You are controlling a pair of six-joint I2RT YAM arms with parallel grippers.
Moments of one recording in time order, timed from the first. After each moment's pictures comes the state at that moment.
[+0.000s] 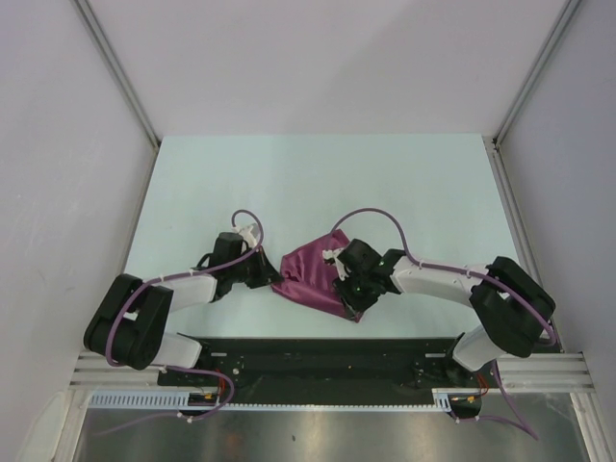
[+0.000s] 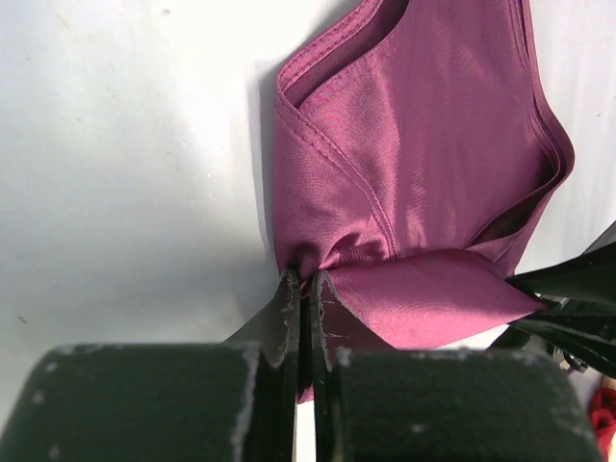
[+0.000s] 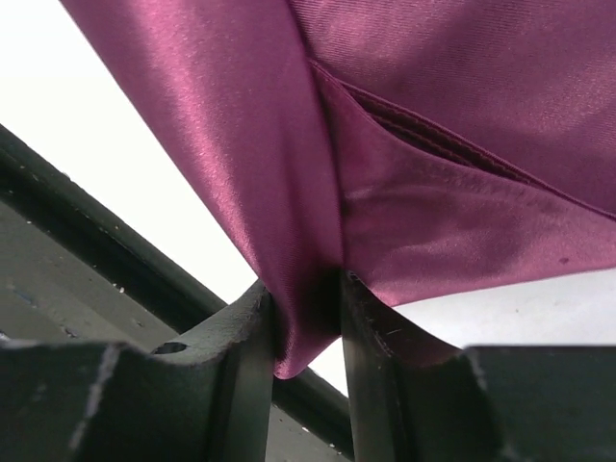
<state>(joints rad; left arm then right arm) -0.34 1.39 0.40 0.21 0.43 -0.59 0.90 1.52 0.83 -0.50 -0.17 0.24</state>
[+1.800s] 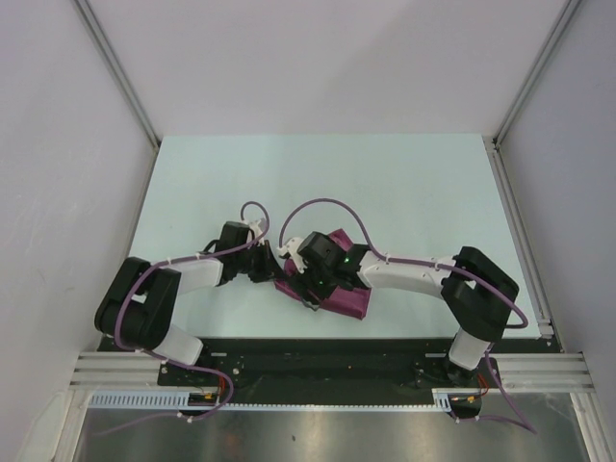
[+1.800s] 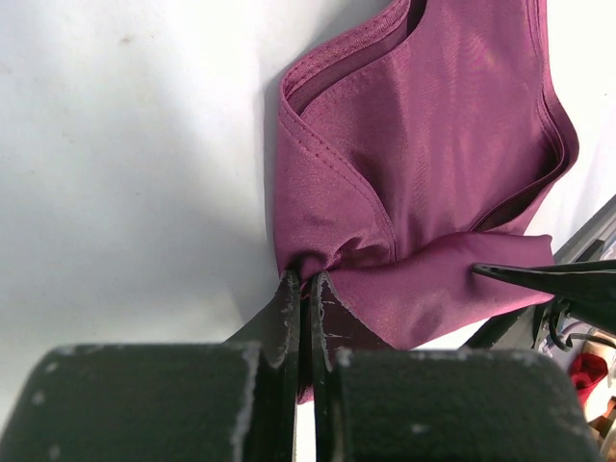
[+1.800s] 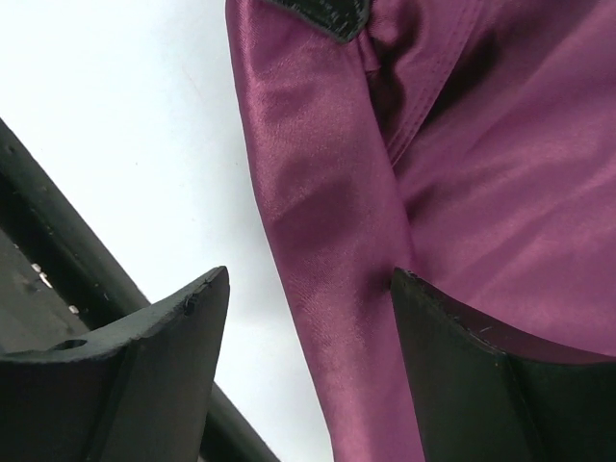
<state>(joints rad) -0.34 1.50 0.54 0.06 0.49 -0.55 1.03 1.71 1.11 -0.38 -0.08 0.07</state>
